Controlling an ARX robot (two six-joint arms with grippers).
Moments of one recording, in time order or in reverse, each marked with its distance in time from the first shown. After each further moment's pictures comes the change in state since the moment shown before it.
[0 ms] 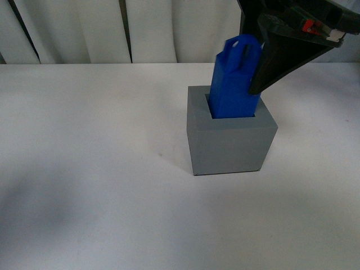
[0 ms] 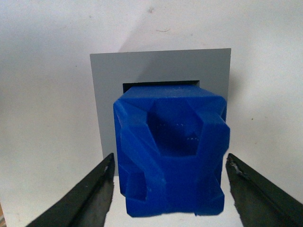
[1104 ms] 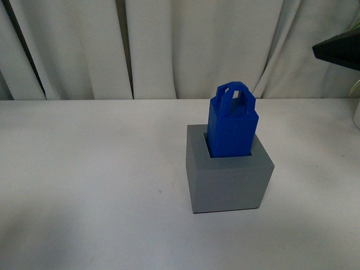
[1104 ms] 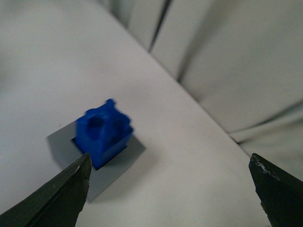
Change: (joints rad) left arm 0.000 0.000 0.000 0.000 0.000 0.000; right arm -0.238 -0.904 -1.184 1.298 -0.244 0.671
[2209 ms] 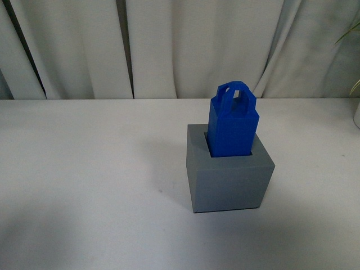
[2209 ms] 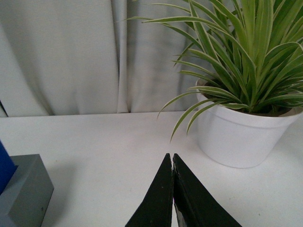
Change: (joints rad) left arm 0.000 0.000 0.000 0.000 0.000 0.000; right arm -0.121 -0.434 -0.676 0.636 0.476 0.591
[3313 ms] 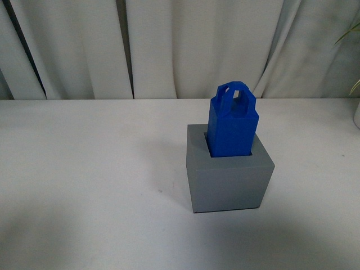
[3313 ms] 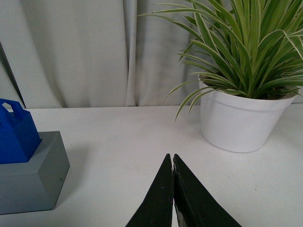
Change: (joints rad) left arm 0.000 0.000 0.000 0.000 0.000 0.000; right arm -0.001 -0.516 -0.128 -0.370 -0.008 0.002
